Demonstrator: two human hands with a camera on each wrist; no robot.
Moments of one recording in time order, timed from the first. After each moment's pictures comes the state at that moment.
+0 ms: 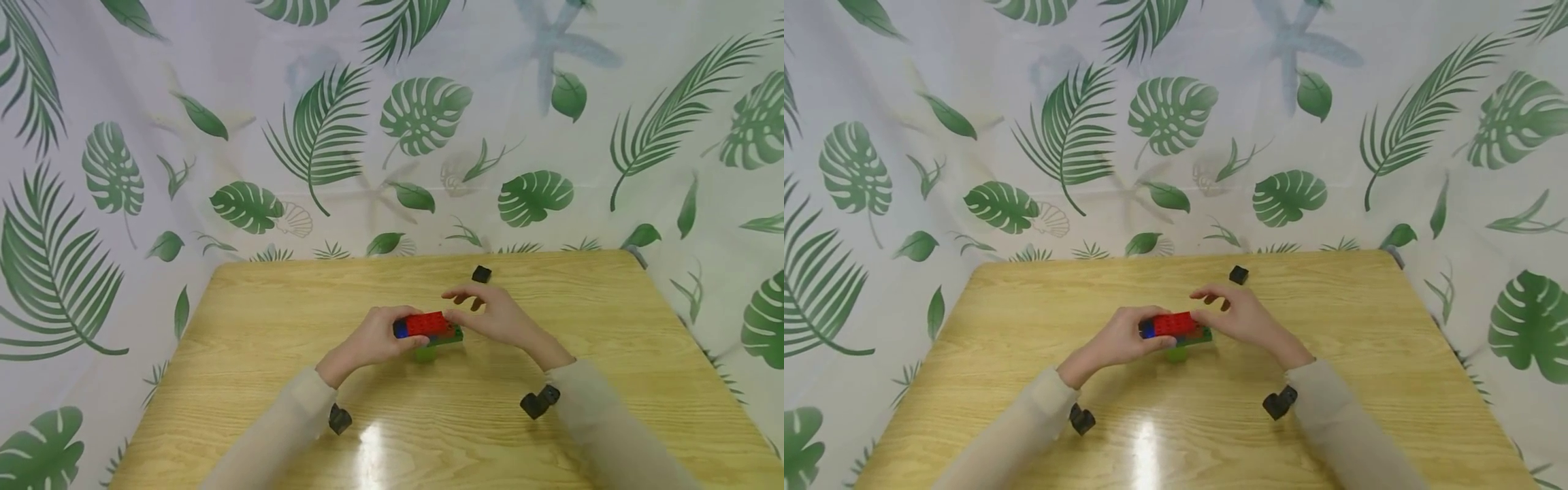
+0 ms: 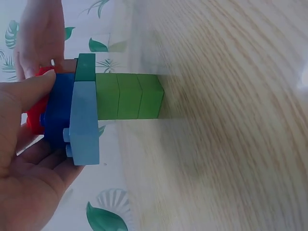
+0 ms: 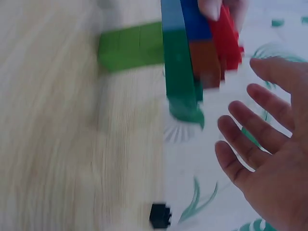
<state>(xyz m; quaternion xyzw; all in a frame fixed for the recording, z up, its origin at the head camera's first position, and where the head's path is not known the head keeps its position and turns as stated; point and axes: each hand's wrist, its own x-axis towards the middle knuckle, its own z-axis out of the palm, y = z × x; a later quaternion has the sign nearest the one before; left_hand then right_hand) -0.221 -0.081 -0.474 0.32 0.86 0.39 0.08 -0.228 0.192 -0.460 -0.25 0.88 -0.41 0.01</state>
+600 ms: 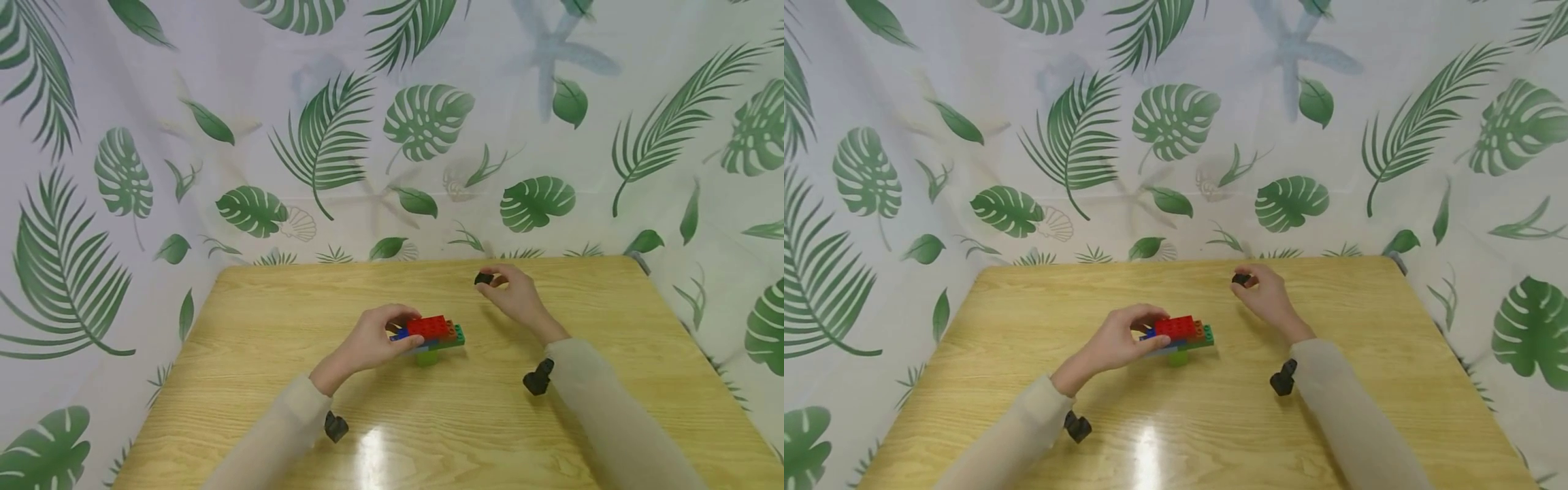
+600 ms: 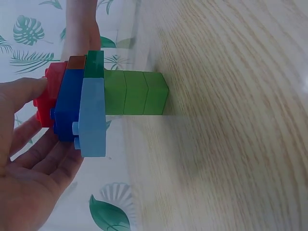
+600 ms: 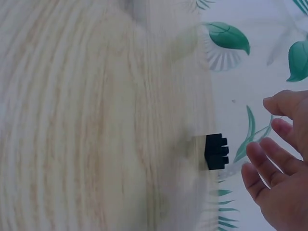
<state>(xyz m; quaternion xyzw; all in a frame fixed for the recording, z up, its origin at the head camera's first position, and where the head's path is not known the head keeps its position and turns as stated) -0.214 -0.091 -0.466 0.31 0.84 0.44 0.04 -0.285 0.235 -0.497 -0.10 0.90 -0.42 -0.04</state>
